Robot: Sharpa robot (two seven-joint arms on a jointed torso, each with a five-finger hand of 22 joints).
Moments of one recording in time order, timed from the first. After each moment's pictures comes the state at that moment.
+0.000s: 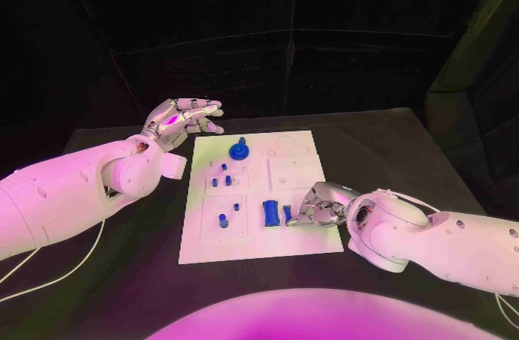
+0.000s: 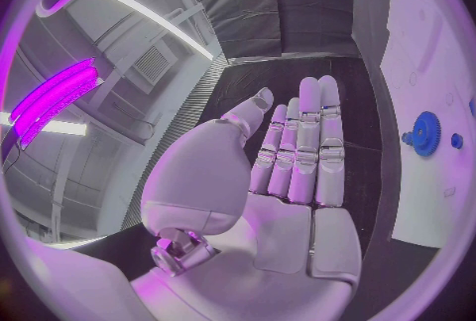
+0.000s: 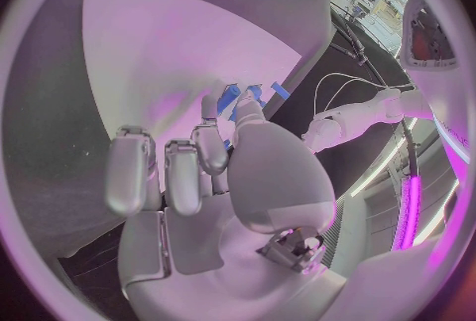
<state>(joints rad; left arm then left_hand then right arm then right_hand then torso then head) 1.13 -0.78 -0.04 1.32 -0.02 -0.04 0.47 1.25 0.01 0.28 -0.15 0.09 1.00 0.20 0.14 0.07 1.04 0.14 0.24 0.07 1.16 0.06 0.57 0.23 0.18 1.13 0.15 0.32 0.31 0.91 -0.96 -0.04 1.84 -1.37 -0.34 -0.51 1.25 0.02 -0.16 0.19 0.10 1.09 0.05 0.33 0.36 1.40 -0.02 1.19 1.26 1.47 -0.09 1.45 1.31 0.07 1.47 0.02 1.37 1.25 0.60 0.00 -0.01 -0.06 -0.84</state>
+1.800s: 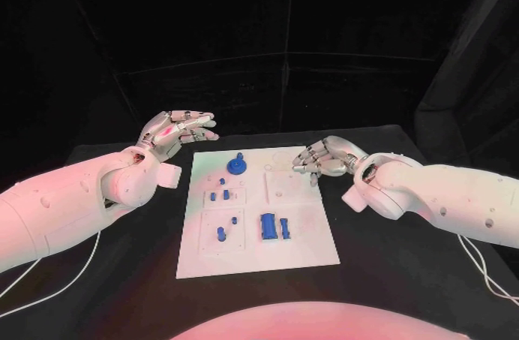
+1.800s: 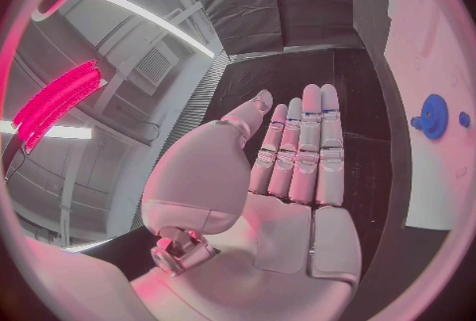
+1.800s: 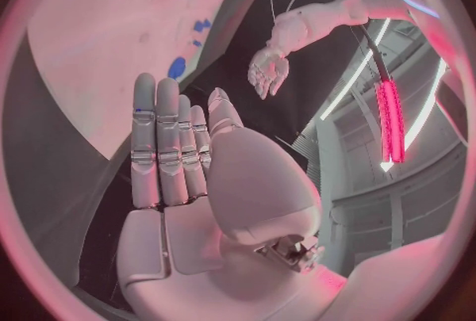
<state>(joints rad) 1.13 -0.74 -0.04 1.23 -0.02 -0.03 0.48 1.23 0.03 0.28 -0.15 0.09 1.02 0.19 0.15 0.07 1.04 0.13 0.24 0.06 1.06 0.09 0.41 0.17 0.18 1.02 0.18 0.23 0.25 1.07 -0.90 -0.04 1.53 -0.74 -0.35 0.07 1.47 0.11 -0.20 0.11 0.19 0.91 0.16 0.20 0.32 1.02 0.08 0.36 0.58 1.23 0.01 0.57 0.60 0.17 1.11 0.10 0.60 0.44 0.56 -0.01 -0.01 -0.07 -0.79</state>
